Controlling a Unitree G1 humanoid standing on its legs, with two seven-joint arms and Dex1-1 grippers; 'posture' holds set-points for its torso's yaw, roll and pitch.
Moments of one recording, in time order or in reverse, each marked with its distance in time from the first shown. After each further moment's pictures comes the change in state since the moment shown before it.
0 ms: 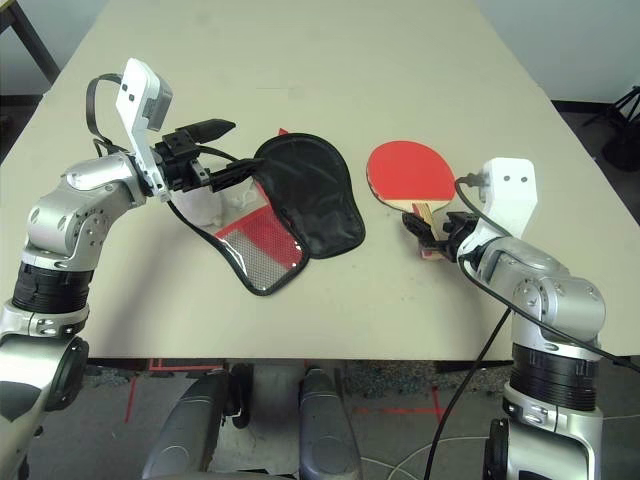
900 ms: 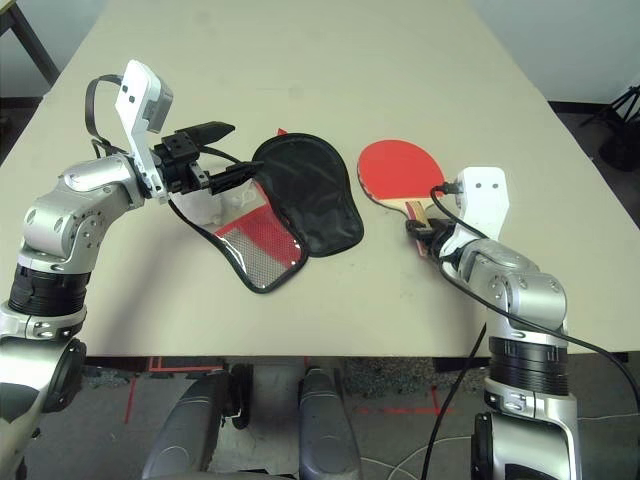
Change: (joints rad) left arm 0.006 -0.002 0.000 -0.015 0.000 0.014 0.013; right arm -0.072 0.062 0.037 0.082 -0.082 -0.056 -0.059
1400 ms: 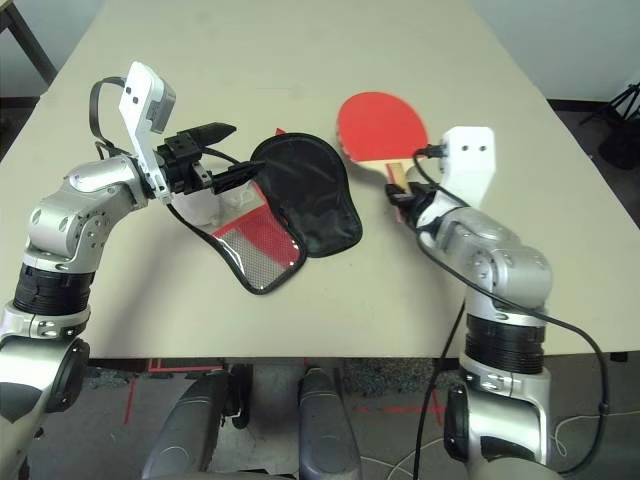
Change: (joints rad) left arm -0.015 -0.011 0.000 0.028 0.003 -0.016 -0.003; right arm -0.133 0.166 0.093 -0.175 0.036 0.176 -0.047
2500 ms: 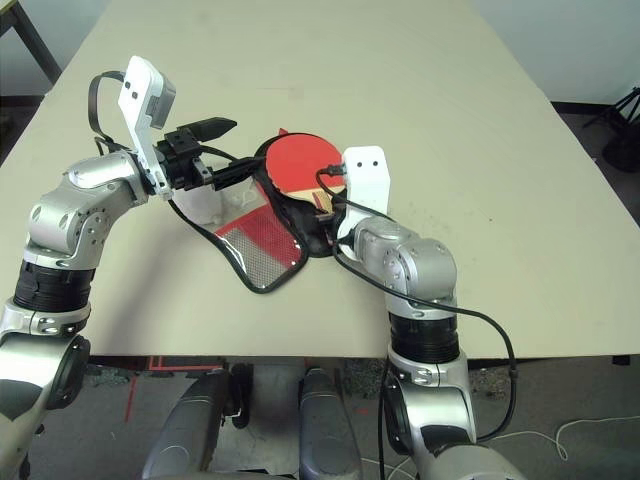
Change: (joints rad) left arm -0.003 0.000 -0.001 0.002 0.004 -0.006 0.010; right arm -0.023 0.166 0.118 -0.047 -0.090 0.142 -0.111
